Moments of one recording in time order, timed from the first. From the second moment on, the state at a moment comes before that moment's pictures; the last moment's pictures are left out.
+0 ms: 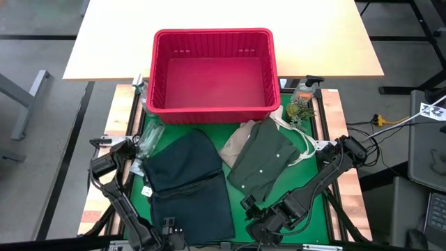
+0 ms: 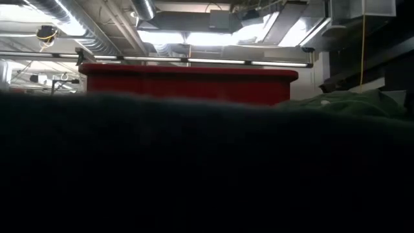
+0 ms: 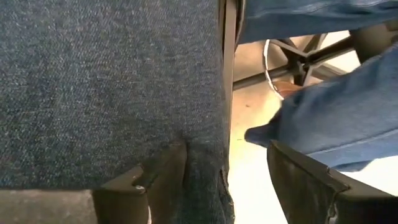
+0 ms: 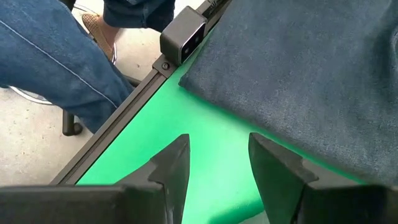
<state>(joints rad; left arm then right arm) -1.02 2.10 1.48 -0.63 -0.28 -1.09 0.65 1.88 1.61 -0.76 0.12 -0.05</state>
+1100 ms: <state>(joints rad) -0.92 2.13 1.48 -0.86 -0.45 -1.09 0.64 1.90 1.47 -0.63 0.23 -0.06</state>
